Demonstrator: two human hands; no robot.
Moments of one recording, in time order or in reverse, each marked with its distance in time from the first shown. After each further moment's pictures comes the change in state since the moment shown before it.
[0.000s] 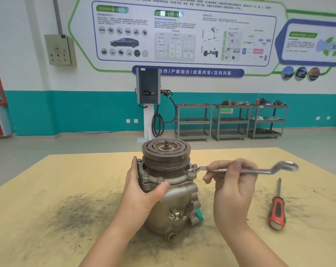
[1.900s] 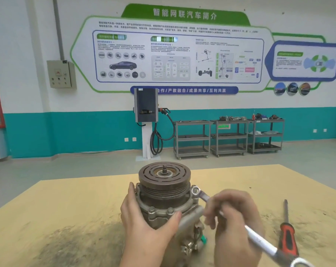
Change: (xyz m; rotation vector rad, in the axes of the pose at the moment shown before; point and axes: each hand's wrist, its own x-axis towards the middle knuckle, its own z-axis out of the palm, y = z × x) left_hand -0.004 -0.004 0.035 0.029 0.238 0.099; right_hand -0.014 -0.020 0.012 0.031 0.051 0.026
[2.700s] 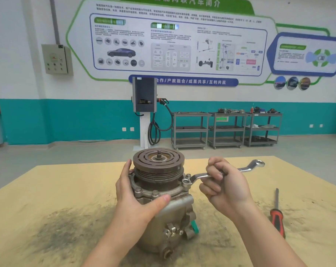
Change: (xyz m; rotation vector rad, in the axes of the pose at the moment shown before) left_hand 0.009 0.017 -0.024 -0.040 -0.226 -0.068; right_hand 0.075 0.027 -0.028 0.352 -0.112 0.898
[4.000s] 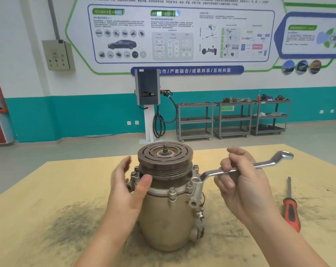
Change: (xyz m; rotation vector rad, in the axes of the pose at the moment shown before) left_hand 0.011 -0.009 -0.024 0.085 0.111 0.049; right_hand -0.024 0.010 0.011 -0.023 0.030 -0.260
